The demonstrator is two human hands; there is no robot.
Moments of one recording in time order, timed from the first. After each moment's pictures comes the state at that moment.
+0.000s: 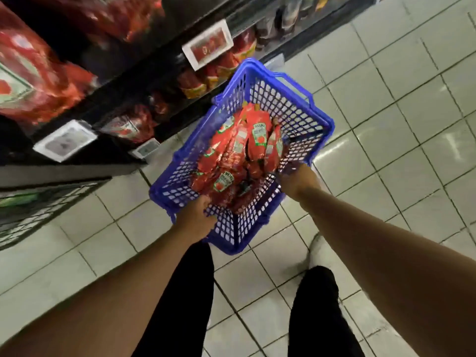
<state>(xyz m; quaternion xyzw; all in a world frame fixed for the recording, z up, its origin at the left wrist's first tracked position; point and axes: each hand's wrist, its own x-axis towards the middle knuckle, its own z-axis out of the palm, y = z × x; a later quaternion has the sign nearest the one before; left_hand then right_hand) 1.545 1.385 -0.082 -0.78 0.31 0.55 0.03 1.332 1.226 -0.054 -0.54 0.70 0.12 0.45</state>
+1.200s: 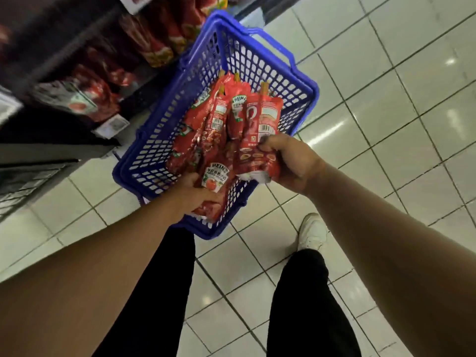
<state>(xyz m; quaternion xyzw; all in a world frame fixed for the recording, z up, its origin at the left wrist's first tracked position) 1.495 1.357 -0.115 -0.75 0.13 0.64 -0.09 1.292 1.221 -0.046 -0.14 0.51 -0.11 0.84</state>
